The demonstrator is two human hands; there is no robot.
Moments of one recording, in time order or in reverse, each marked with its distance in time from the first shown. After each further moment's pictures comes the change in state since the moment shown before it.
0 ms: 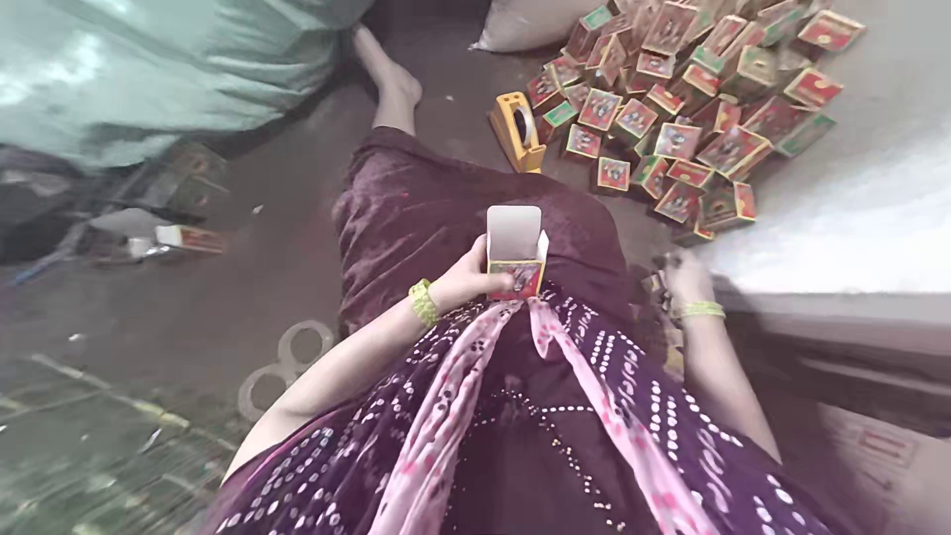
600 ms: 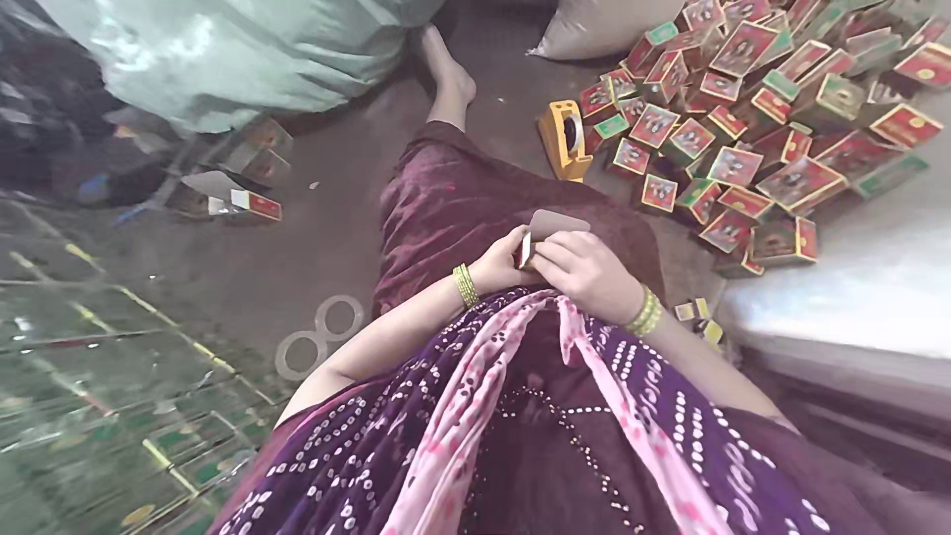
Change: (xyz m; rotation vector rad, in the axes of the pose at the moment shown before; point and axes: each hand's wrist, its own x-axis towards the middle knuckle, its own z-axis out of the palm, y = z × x) left_hand 0.016 -0.018 -0.028 0.424 0.094 0.256; right_hand -0.110 -0.238 -0.001 0.007 0.289 -1.717
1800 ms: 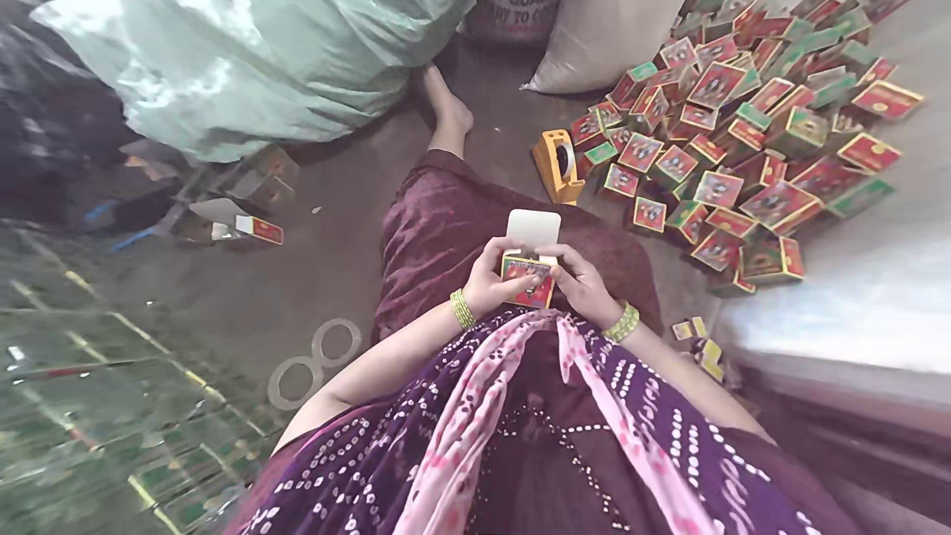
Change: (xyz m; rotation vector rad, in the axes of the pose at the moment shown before) left_hand -0.007 0.004 0.007 -0.328 0.337 0.186; right_hand -0.024 0.015 0.053 1.129 0.280 0.621
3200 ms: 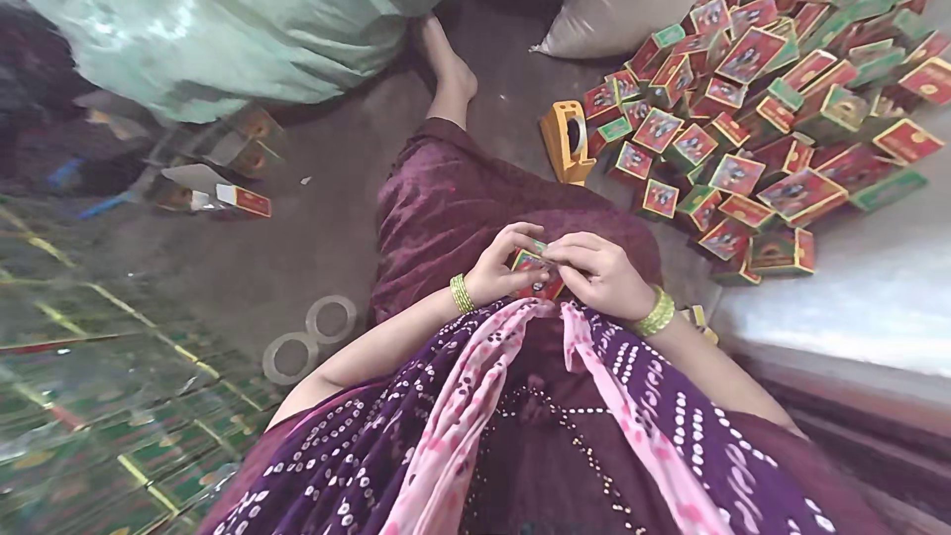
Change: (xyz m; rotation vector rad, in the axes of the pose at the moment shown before) left_hand 0.005 -0.012 -0.010 0.145 -0.174 0.155; right_hand 0.012 -0.042 -0.017 -0.629 -0.162 -0.291
